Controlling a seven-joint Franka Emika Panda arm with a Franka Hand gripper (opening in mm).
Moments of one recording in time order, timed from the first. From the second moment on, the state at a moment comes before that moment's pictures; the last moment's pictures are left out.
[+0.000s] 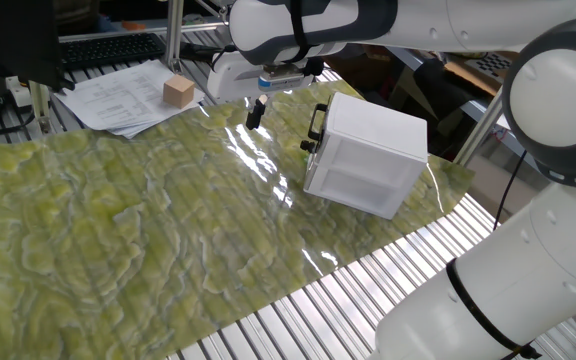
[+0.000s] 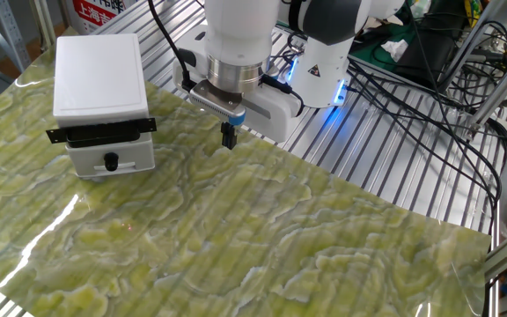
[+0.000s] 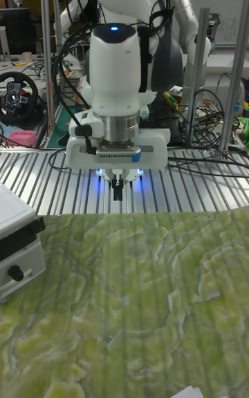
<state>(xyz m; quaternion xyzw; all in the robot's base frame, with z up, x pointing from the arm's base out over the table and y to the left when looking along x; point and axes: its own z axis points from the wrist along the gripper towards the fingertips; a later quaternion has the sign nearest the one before) 0.499 0.000 0.299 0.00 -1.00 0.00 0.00</state>
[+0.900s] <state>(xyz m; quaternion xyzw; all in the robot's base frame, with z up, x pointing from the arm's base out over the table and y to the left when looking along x) 0.499 0.000 0.298 -0.08 -1.00 0.00 0.01</state>
